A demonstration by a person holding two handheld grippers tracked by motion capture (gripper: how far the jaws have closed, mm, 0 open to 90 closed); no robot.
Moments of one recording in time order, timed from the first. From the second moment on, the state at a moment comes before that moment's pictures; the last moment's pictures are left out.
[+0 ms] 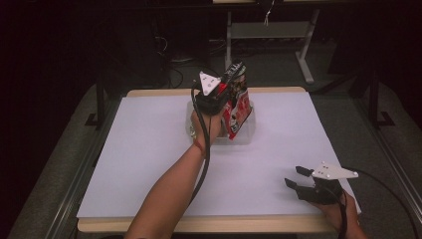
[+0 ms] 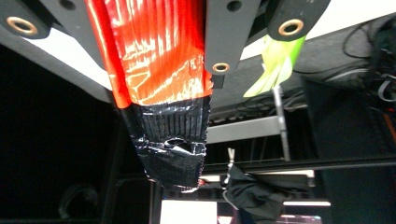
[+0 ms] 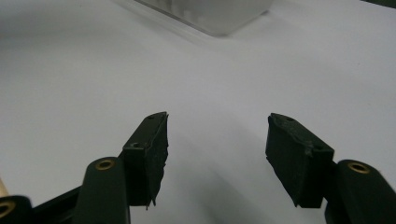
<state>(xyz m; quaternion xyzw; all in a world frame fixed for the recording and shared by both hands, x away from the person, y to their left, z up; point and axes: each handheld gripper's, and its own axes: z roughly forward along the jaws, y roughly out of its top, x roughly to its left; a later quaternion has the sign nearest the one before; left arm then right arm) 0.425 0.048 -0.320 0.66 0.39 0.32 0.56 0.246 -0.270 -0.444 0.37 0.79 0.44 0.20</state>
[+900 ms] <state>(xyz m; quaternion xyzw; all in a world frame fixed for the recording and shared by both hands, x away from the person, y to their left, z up) 0.430 0.029 -0.362 0.69 0.34 0.32 0.55 0.246 -0.267 -0.445 0.37 0.80 0.44 0.19</state>
